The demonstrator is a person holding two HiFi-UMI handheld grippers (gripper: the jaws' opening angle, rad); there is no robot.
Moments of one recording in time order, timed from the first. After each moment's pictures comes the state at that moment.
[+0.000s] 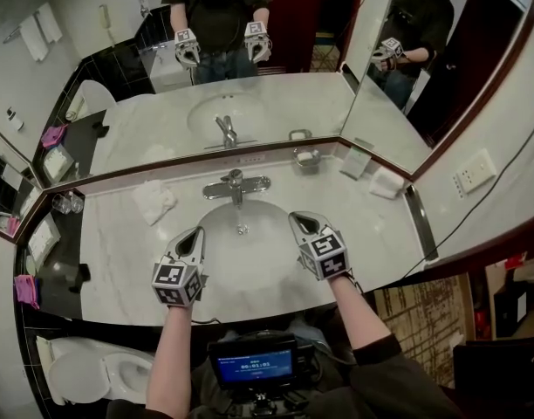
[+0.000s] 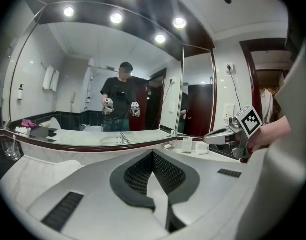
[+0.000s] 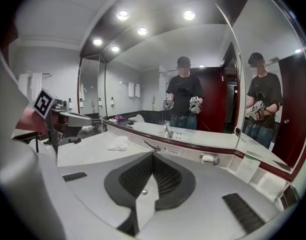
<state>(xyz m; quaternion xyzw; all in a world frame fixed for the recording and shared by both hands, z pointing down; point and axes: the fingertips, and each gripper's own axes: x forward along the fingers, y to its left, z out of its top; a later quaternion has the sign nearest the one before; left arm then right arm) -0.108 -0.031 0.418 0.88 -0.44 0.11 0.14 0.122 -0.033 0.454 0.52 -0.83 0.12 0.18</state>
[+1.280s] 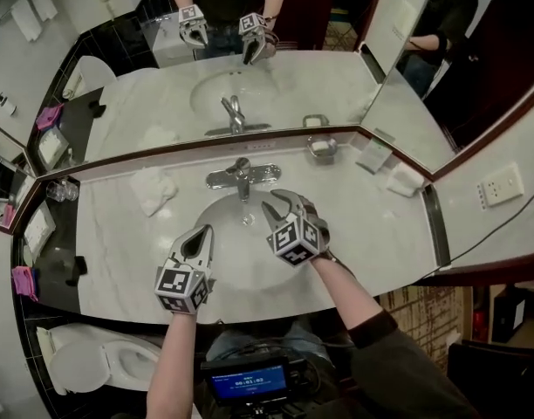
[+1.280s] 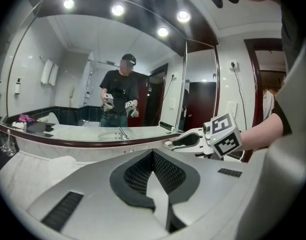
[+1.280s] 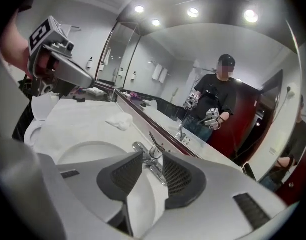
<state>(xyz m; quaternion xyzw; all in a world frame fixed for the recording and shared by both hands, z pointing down) -0.101 -0.057 0.445 0.87 -0.45 0.13 0.14 0.043 -0.120 0.514 0.43 -0.84 -0.03 0.34</state>
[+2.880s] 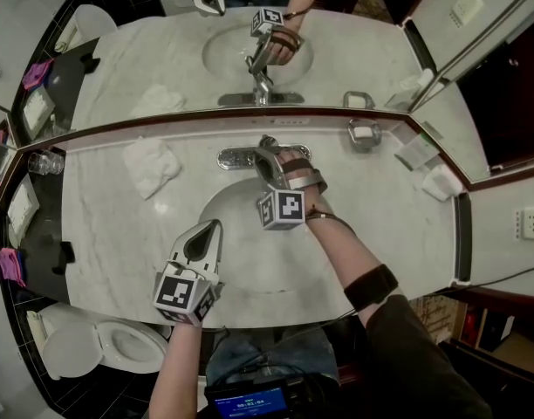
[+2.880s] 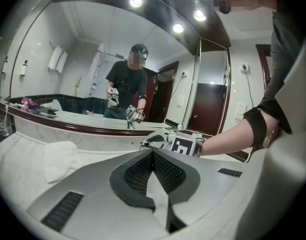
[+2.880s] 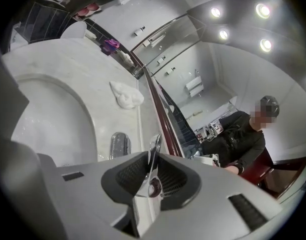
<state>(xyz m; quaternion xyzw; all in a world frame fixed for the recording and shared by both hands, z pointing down) -0.135 -0.100 0.513 0.86 -0.46 0.11 0.19 -0.054 -0.255 0.604 0.32 -0.78 -0.31 0.43</state>
